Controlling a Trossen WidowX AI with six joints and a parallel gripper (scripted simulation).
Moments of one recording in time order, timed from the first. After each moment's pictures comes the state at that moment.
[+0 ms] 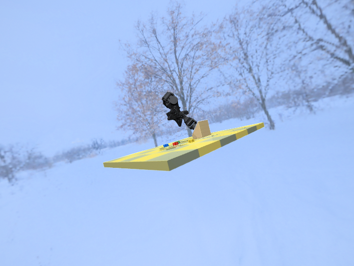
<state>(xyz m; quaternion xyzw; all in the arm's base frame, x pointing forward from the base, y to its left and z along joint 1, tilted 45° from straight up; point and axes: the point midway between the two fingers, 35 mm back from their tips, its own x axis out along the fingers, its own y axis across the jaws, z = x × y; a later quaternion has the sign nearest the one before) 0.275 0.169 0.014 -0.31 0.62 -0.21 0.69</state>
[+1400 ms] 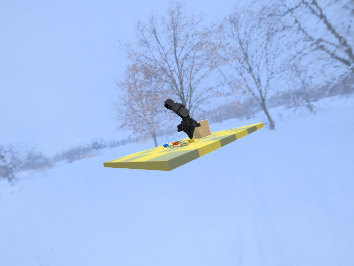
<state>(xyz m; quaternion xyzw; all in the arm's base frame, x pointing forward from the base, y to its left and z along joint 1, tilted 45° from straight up) 0.274 0.144 -0.112 -0.31 0.62 -0.22 0.69</state>
